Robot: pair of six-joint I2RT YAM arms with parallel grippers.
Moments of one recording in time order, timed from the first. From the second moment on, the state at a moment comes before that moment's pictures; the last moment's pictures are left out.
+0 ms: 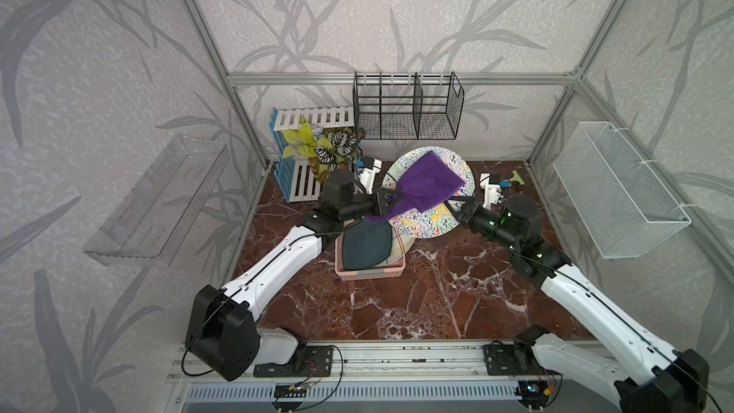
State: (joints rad) left arm -0.42 1.37 1.12 -0.06 0.51 -0.58; right arm 0.47 1.00 0.84 0.02 -0.33 1.05
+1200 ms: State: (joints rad) left arm -0.47 1.59 1.28 1.14 0.56 -1.59; right arm 0.31 1.03 0.79 0.81 -0.50 1.58
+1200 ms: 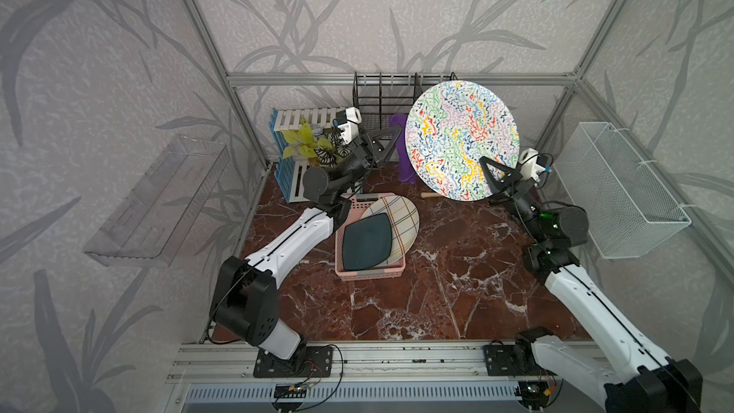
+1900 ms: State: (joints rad) left arm -0.59 1.70 1.40 1.43 0.31 -1.87; right arm 0.32 1.12 0.94 0.87 -0.39 1.57
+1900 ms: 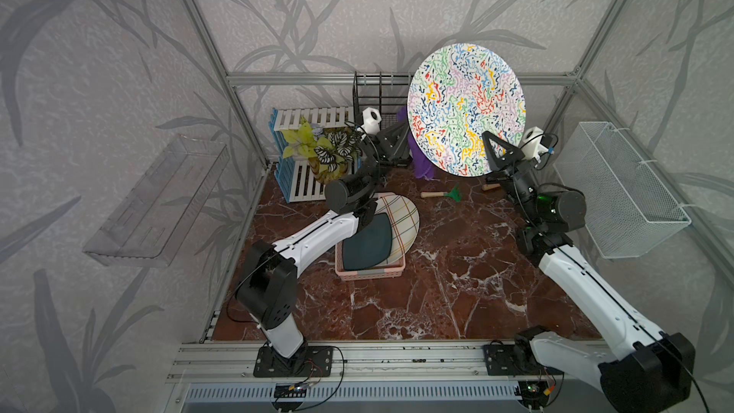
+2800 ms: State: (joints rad) left arm -0.77 1.25 1.19 0.47 0.15 -0.78; right arm 0.29 1.12 1.05 0.33 -0.33 1.32
